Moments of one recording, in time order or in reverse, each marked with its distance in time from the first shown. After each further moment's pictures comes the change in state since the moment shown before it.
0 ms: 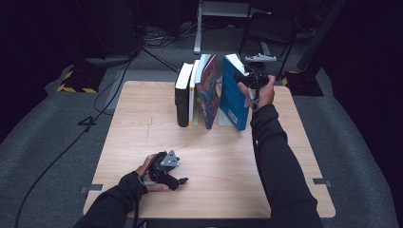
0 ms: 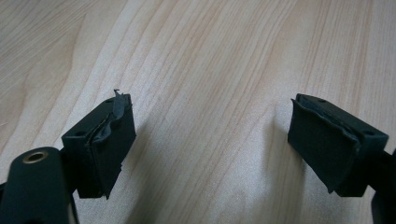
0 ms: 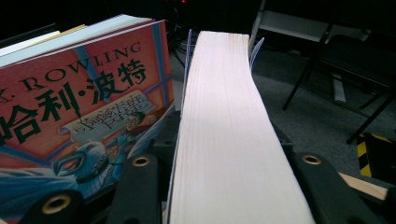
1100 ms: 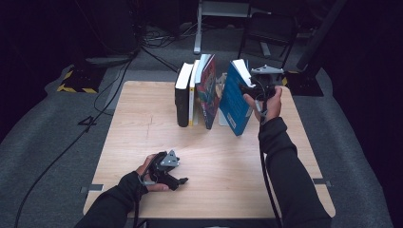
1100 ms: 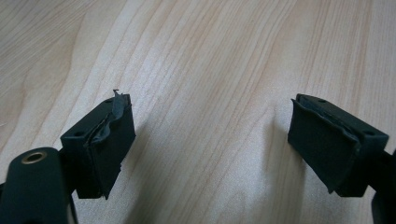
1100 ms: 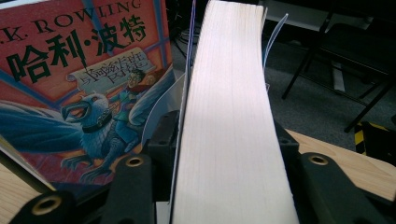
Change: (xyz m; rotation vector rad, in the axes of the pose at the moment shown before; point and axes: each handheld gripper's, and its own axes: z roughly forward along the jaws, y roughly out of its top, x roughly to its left) left arm 0.000 0.000 0.000 -0.001 -0.003 0.002; right arm -0.003 -0.029 -0.025 0.033 0.001 0.000
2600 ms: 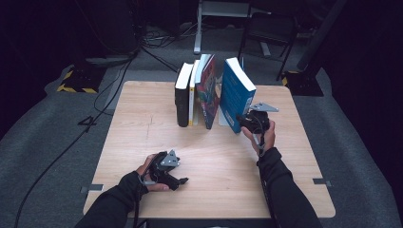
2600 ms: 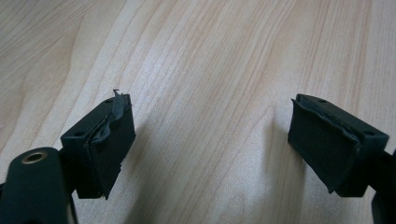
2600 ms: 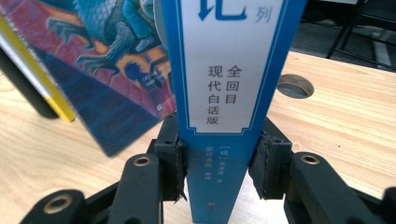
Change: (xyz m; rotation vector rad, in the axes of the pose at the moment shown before) left arm 0.000 0.001 0.001 -0.001 -0.001 0.002; right arm 0.009 -0.119 0.027 -0.006 0.089 0.050
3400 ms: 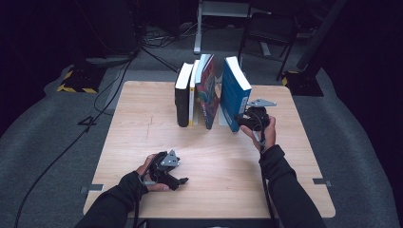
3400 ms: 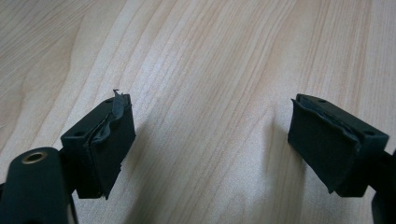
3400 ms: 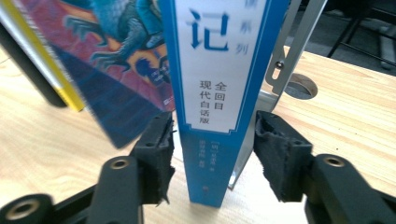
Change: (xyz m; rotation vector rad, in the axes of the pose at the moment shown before) left arm 0.000 0.000 0.000 0.000 0.000 0.002; right arm 0.004 0.019 -0.010 0.085 0.031 -0.065
